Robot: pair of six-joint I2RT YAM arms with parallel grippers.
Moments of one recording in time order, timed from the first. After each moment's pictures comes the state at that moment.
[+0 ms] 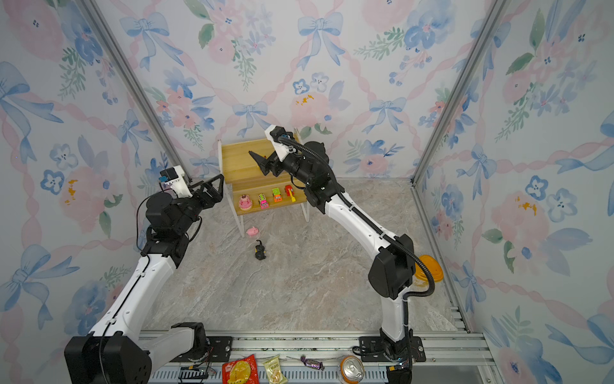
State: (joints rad) left arm -0.01 1.12 0.93 0.20 0.23 -0.51; right arm 0.66 1.93 1.94 0.23 -0.30 -0.17
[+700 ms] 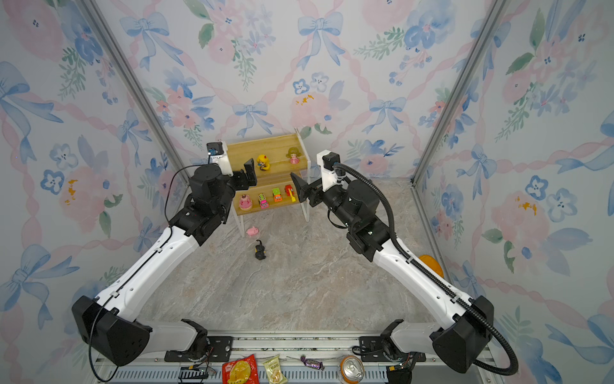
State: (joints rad) left arm -0.45 1.38 1.38 -0.10 -0.45 -0.14; right arm 0.65 1.26 1.22 0.19 0.00 0.02
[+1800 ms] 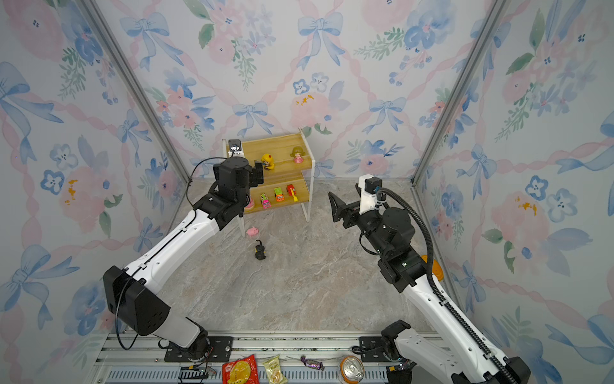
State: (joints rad) left arm -0.51 1.56 1.53 -0.21 -0.72 -0.07; right arm 0.48 0.95 0.95 0.07 0.01 0.12
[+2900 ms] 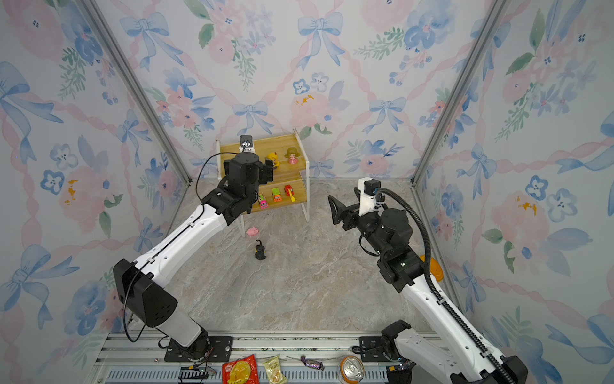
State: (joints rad) left arm -0.56 1.62 1.65 -0.29 -0.71 -0.07; right arm 0.46 0.95 0.92 0.07 -0.03 0.16
